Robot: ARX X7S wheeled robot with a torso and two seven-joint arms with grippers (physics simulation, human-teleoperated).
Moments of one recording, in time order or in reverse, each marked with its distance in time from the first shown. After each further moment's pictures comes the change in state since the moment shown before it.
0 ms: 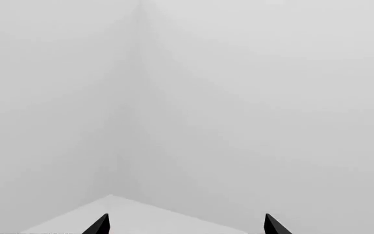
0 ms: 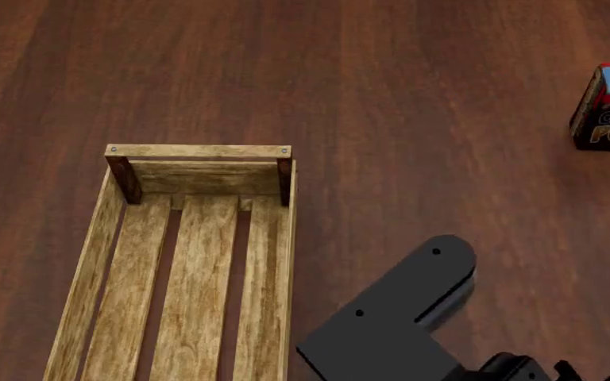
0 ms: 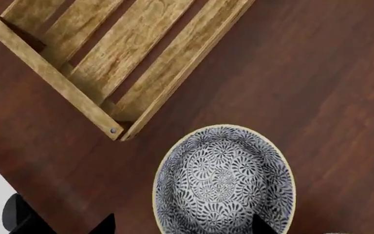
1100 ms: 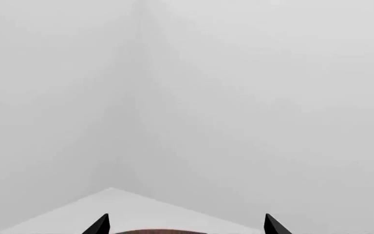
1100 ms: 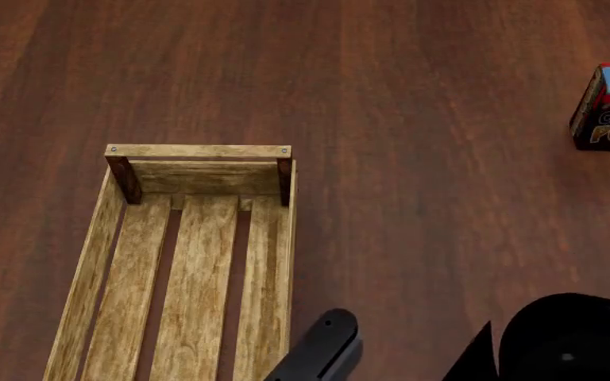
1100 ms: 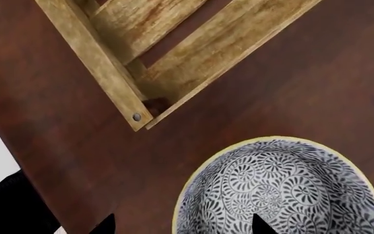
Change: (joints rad) left arm 0.106 0.005 0.004 -0.036 0.072 0.078 -0.011; right arm -0.334 -0.225 -0.009 0.181 -0.338 0.107 -0.228
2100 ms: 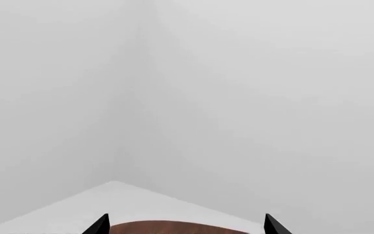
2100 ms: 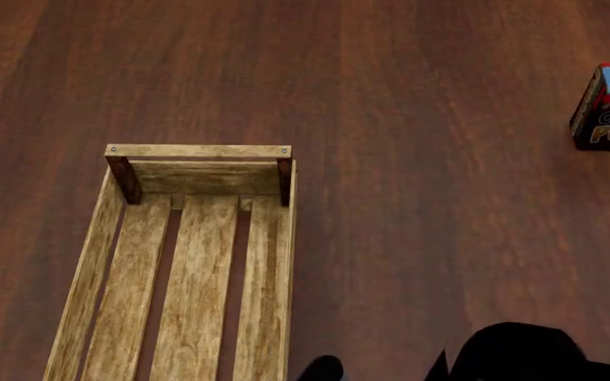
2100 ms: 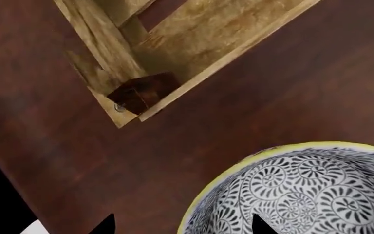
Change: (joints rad) left arm 0.088 0.012 0.014 -0.047 0.062 0.072 -0.015; right arm -0.165 -0.089 -0.055 0.126 -0.190 0.031 -0.115
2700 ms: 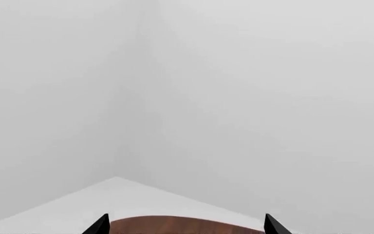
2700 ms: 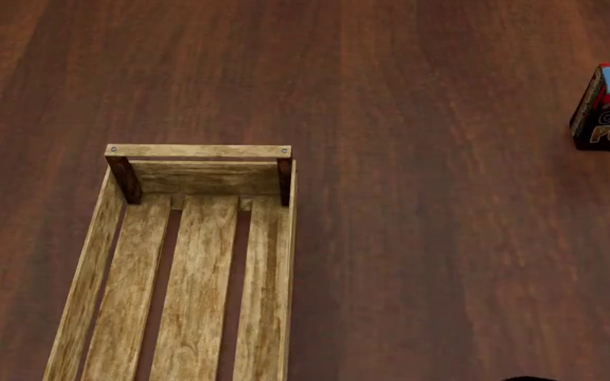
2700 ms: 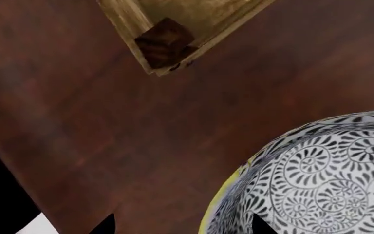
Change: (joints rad) left arm 0.042 0.011 0.002 -0.022 0.023 0.026 -0.012; right arm -0.108 0.056 -0.026 -0.045 -0.085 -0.033 -0.020
